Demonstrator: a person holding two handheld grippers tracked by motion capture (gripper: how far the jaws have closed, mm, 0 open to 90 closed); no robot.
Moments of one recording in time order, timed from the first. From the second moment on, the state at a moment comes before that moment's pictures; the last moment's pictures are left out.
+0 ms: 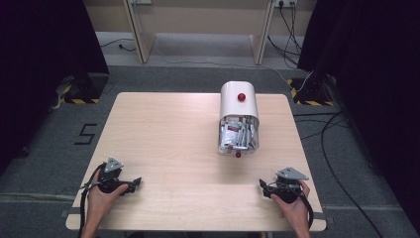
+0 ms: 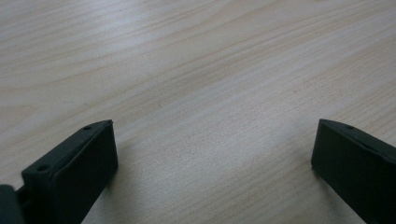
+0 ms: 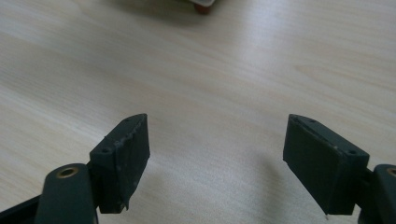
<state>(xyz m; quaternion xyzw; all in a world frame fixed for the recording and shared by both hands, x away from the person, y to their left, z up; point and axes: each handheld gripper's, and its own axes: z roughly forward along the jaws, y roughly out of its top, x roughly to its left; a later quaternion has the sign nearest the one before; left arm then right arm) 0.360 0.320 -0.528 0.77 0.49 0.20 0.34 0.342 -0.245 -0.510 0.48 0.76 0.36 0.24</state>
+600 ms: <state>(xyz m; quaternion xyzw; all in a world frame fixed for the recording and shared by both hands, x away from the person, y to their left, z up) 0.360 0.320 -0.528 0.77 0.49 0.20 0.34 0.342 -0.247 -0.465 0.47 0.74 0.40 0.27</state>
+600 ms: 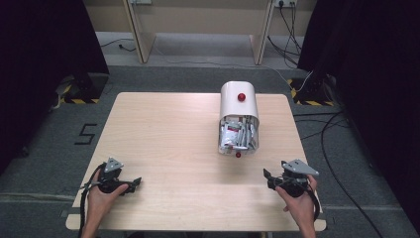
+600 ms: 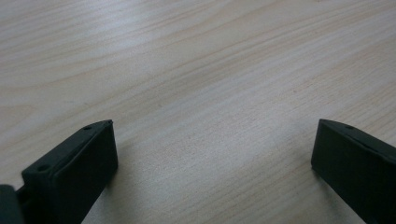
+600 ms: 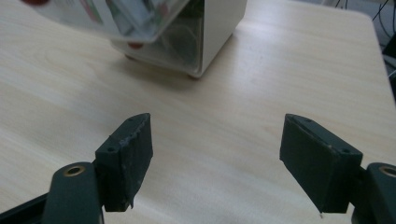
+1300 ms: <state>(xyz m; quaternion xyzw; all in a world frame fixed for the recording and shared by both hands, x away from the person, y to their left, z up) 0.360 0.320 -0.528 0.77 0.49 0.20 0.34 0.334 -0.239 -0.413 0.43 0.73 0.43 0.30</state>
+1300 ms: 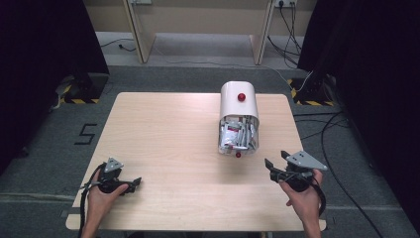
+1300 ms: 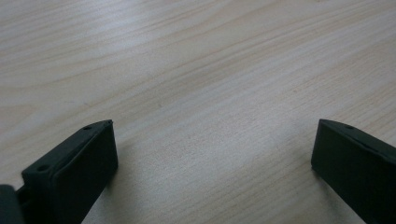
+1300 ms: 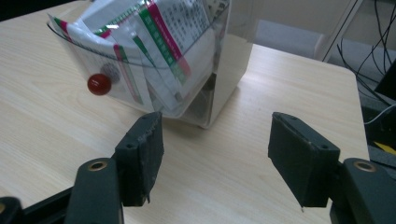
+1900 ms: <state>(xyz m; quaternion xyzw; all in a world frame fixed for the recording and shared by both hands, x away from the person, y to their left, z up) 0.360 0.320 -0.528 0.77 0.49 0.20 0.34 0.334 -0.219 -0.384 0.41 0.73 0.45 0.31</state>
